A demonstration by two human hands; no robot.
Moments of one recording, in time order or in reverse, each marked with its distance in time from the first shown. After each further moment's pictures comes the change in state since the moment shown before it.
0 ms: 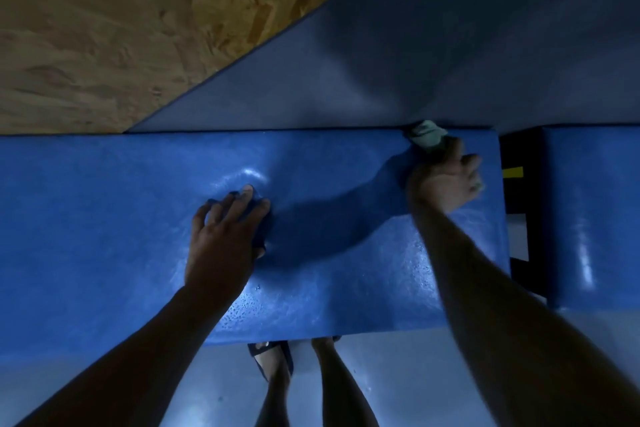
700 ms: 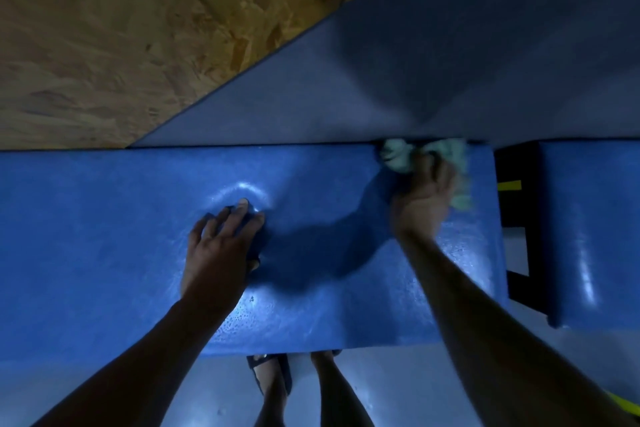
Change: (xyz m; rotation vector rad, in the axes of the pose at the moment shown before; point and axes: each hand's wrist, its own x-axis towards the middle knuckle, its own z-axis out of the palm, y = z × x) left_hand 0.001 0.010 -0.004 0.026 0.005 -0.024; right_hand -0.010 0.015 0.001 0.196 0.002 -0.428
